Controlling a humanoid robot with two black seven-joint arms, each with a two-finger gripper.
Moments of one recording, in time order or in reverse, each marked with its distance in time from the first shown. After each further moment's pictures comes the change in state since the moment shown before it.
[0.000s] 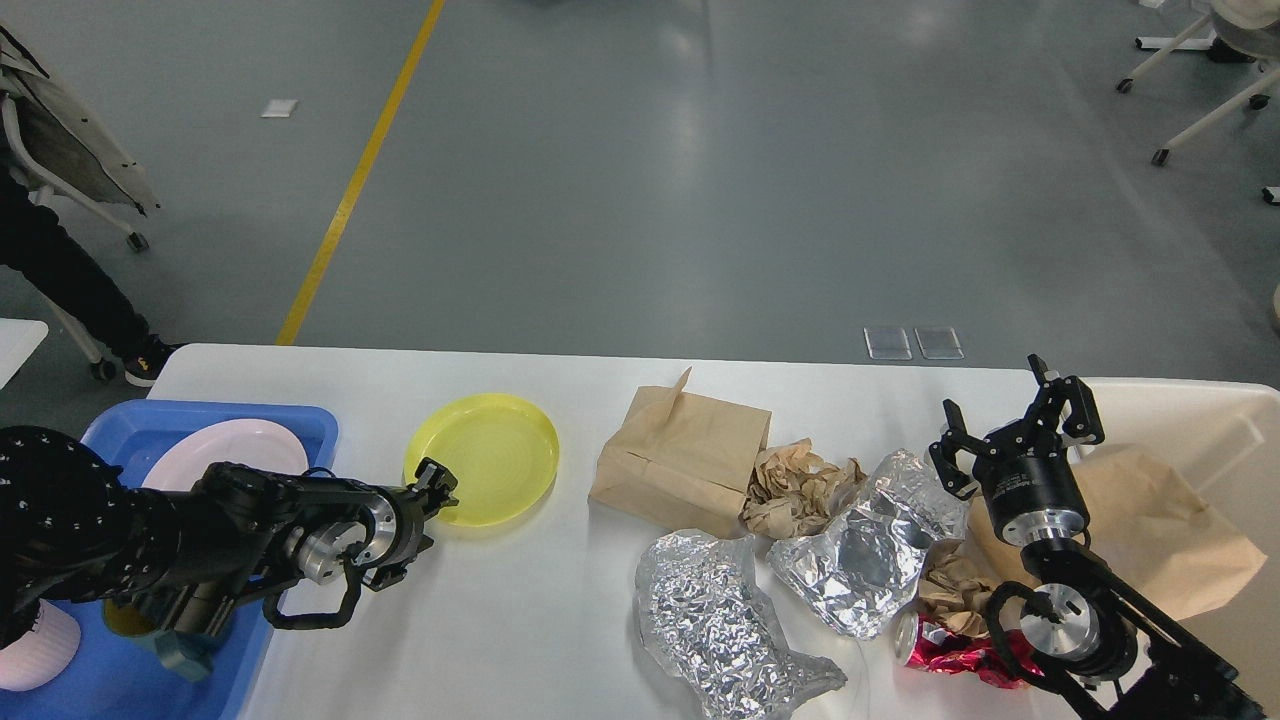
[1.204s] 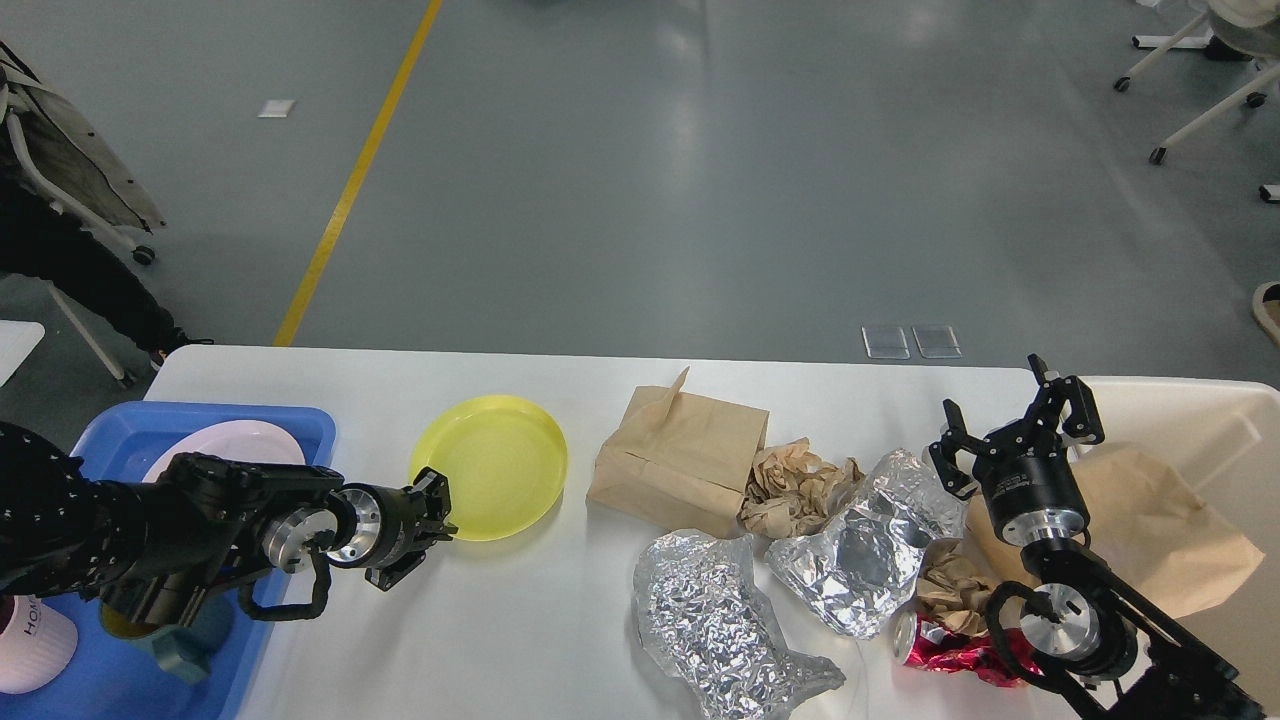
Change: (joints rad) left arm -0.016 0.062 -0.003 -0.010 0.000 -0.178 0.016; right arm 0.000 0.000 0.000 0.000 0.000 0.000 0.000
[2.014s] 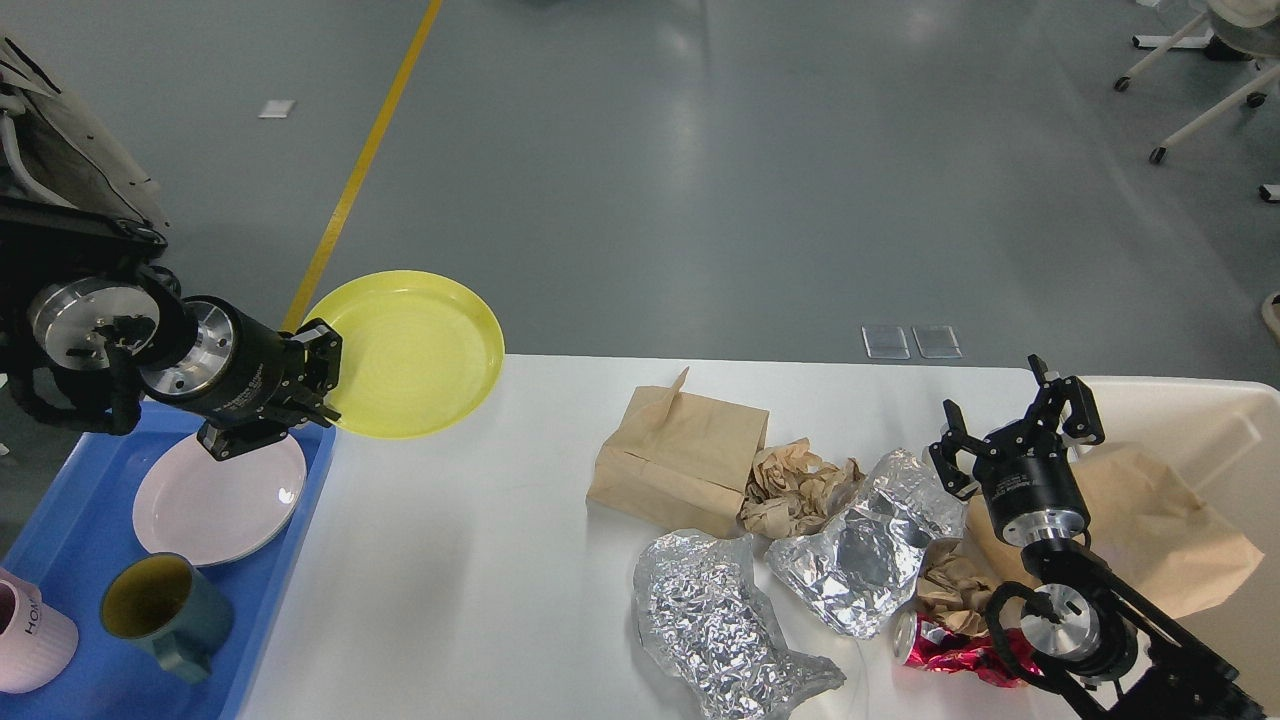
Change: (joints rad) left arm -0.866 0.336 0.329 -0.655 0.000 -0.031 0.305; right arm -0.001 0.000 0.000 0.000 0.000 0.000 0.000
